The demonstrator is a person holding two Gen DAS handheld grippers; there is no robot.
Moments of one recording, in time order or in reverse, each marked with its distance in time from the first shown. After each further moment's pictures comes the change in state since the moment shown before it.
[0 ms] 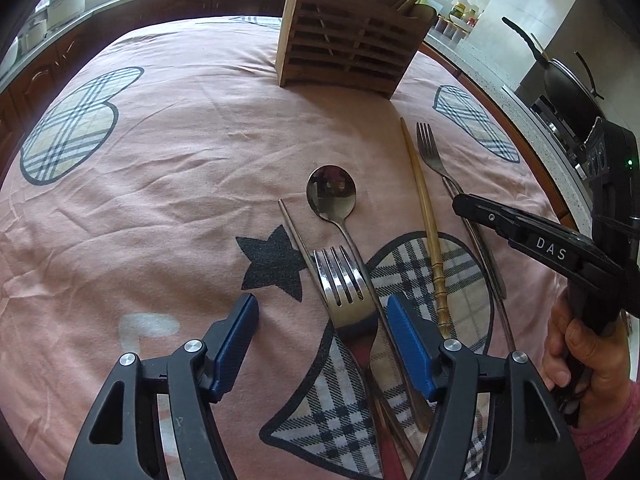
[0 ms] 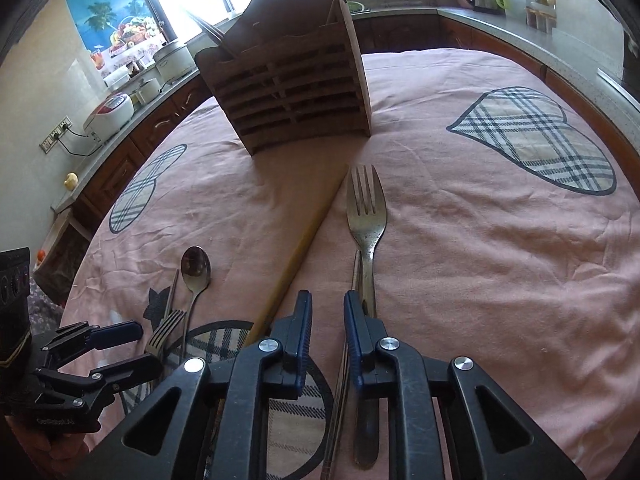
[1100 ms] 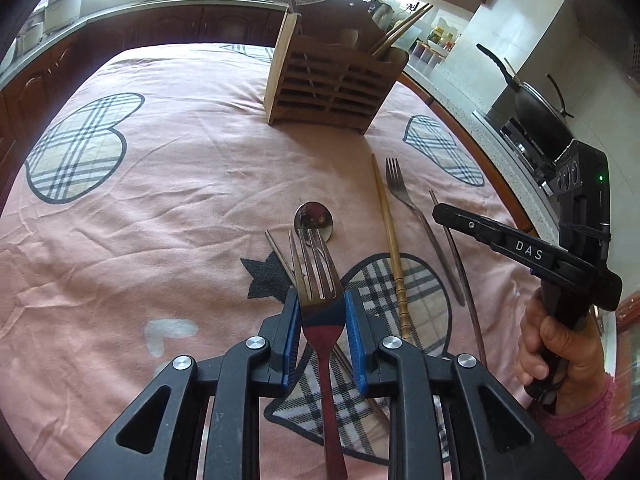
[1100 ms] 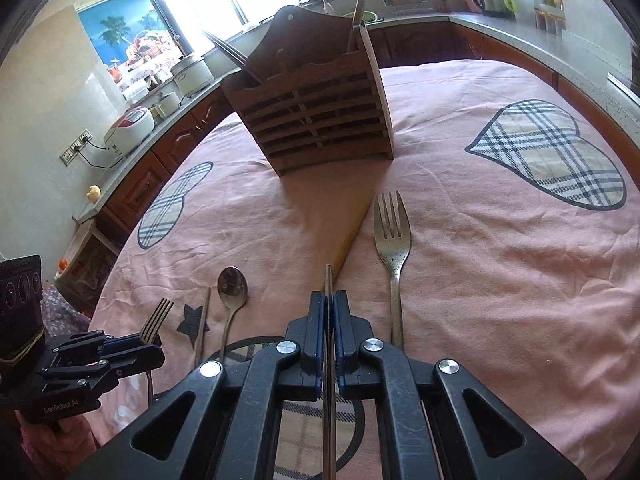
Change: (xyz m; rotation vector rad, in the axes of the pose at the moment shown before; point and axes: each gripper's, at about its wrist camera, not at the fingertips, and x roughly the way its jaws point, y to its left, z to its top) left arm -0.048 0.015 -0.004 -0.007 -0.090 -0.099; right arm -0.027 0.007 0.010 0.015 -0.055 0.105
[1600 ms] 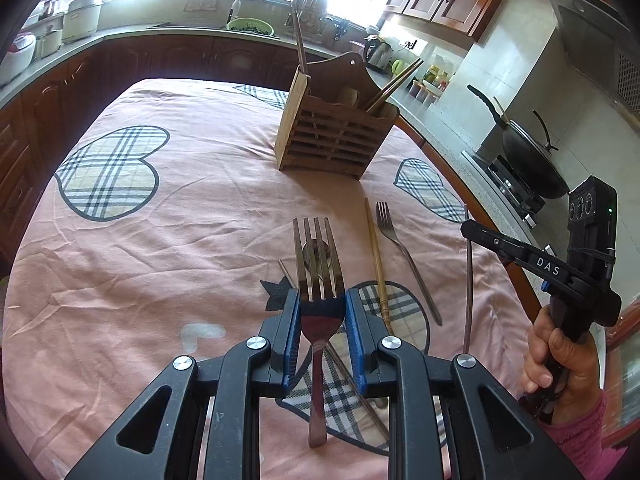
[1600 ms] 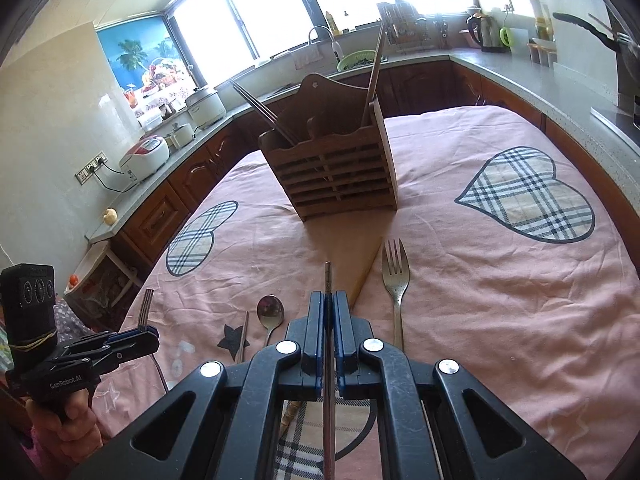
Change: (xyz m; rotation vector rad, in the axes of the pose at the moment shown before) left arm -0.064 0.008 -0.016 -0.026 -0.133 -0.021; right arm -0.058 0.018 0.006 -0.016 -0.133 0.010
